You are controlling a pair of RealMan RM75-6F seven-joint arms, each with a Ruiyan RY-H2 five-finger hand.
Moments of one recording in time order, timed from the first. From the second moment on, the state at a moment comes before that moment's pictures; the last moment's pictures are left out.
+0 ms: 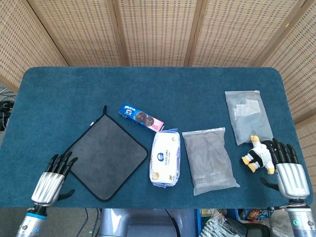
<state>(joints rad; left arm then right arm) -0.09 -1.35 0.09 -1.73 1.60 1.40 0.44 0.08 -1.16 0.06 -1.62 -1.50 1.48 -0.14</state>
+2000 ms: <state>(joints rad) -0.12 -1.67 0.11 -1.62 1.50 1.27 0.69 0.08 -1.15 0.07 -1.62 -1.50 1.49 -0.09</state>
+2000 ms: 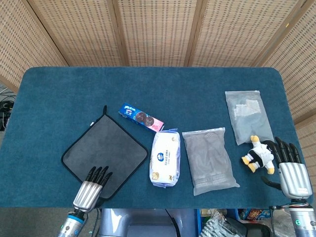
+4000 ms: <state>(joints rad) -0.18 -1.69 0.07 -1.55 1.50 1.27 0.60 0.08 -1.14 0.06 -1.63 -1.51 1.49 -0.08</state>
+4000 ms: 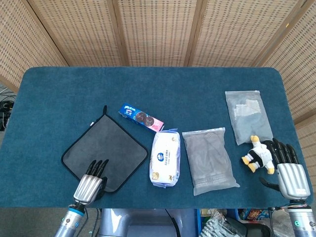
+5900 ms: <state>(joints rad) -0.64 -1.72 -0.31 -1.25 1.09 1.03 0.69 0.10 -1.15 0.06 -1.61 -1.47 1.44 -0.06</state>
